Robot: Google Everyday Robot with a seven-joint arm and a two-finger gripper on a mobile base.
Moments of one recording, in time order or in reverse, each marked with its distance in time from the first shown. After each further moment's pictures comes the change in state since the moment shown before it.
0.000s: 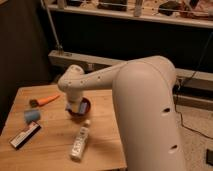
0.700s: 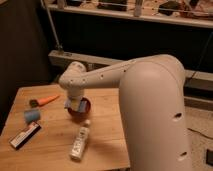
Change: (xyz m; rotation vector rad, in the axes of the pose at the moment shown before) arm 0.005 -0.009 -0.018 0.028 -0.018 0.024
